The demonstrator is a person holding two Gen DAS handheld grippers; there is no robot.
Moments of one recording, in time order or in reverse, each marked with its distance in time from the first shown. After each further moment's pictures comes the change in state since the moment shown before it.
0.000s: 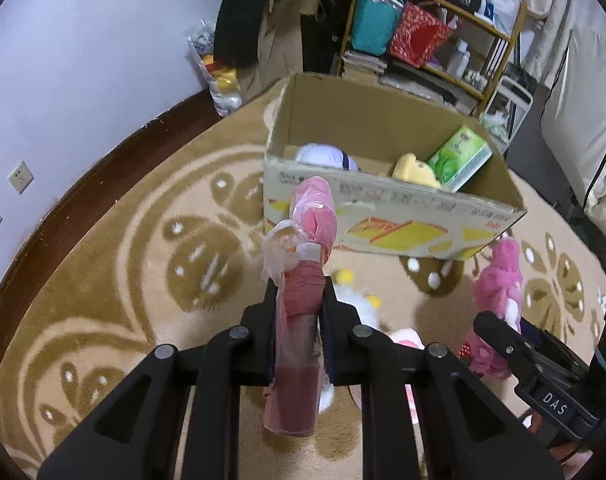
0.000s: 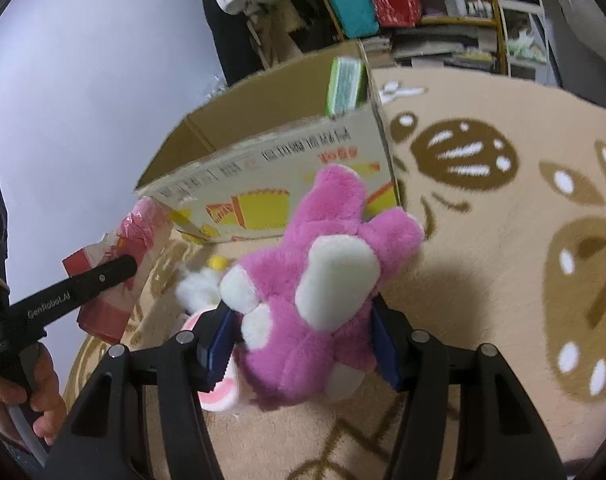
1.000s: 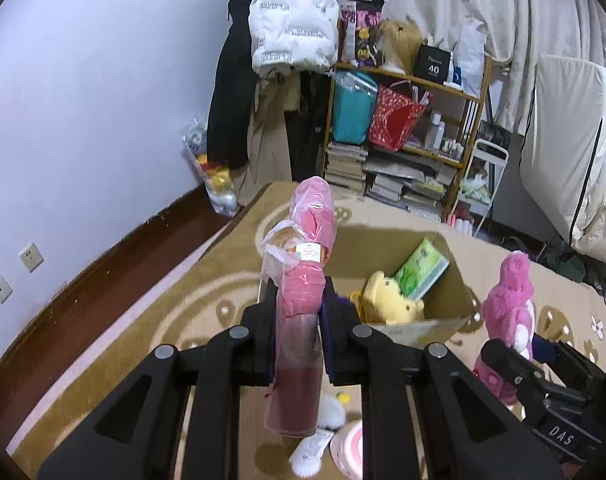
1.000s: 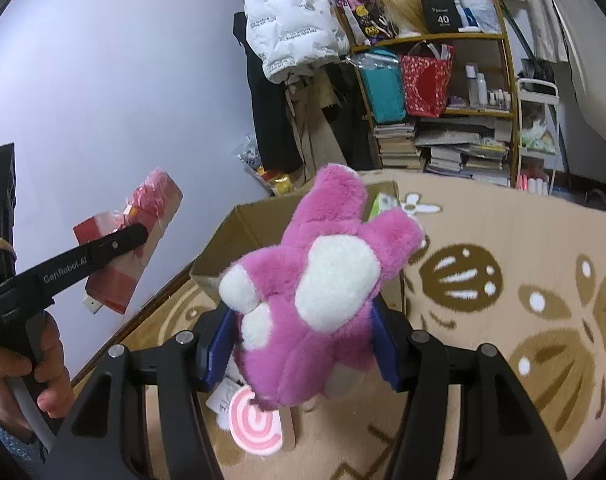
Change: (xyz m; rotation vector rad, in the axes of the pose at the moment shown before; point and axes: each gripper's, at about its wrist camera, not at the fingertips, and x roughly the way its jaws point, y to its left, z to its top) left arm -0.074 -0.022 0.063 0.083 -0.315 0.000; right arm -0.058 0.042 0.055 -0.142 -0.232 0.015
